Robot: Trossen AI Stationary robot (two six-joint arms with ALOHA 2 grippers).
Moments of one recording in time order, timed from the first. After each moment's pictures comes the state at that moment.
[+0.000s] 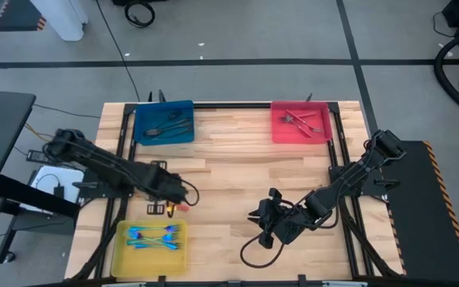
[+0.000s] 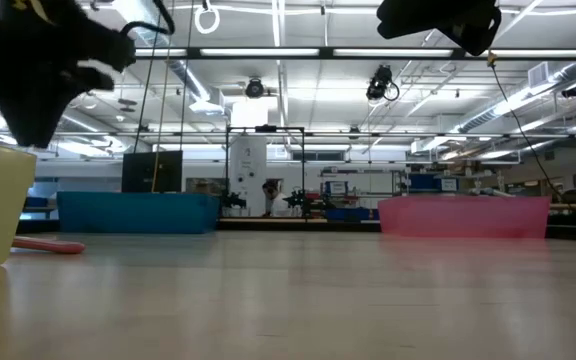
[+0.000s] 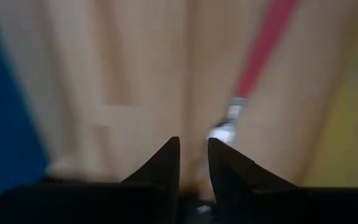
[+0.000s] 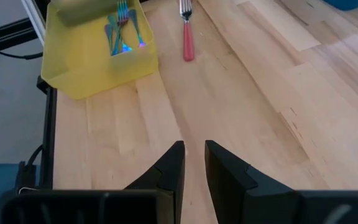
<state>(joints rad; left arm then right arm) -0.35 1.44 1.06 -1.29 -0.17 -0.36 0.62 1.62 1.11 -0.29 0.60 0.76</state>
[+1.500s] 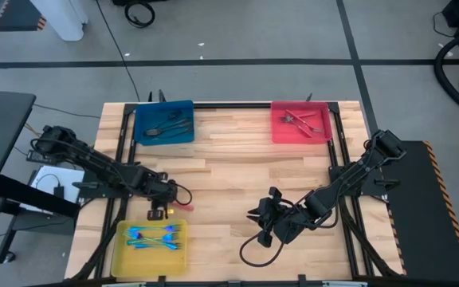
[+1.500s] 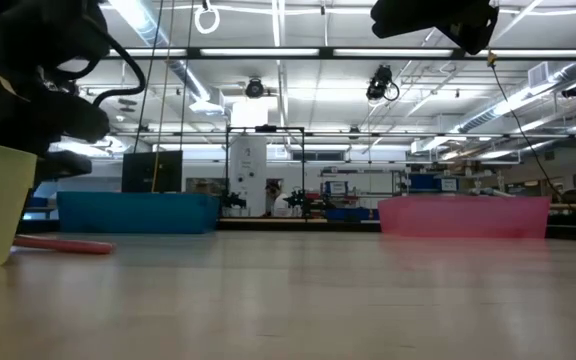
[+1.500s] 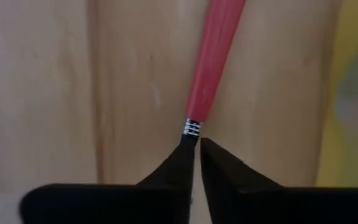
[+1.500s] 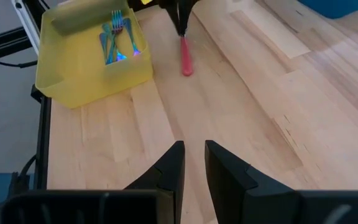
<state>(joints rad) -0.34 1.28 0.50 -0.58 0.01 -0.35 0.62 1.62 1.11 -0.29 0.63 0.76</state>
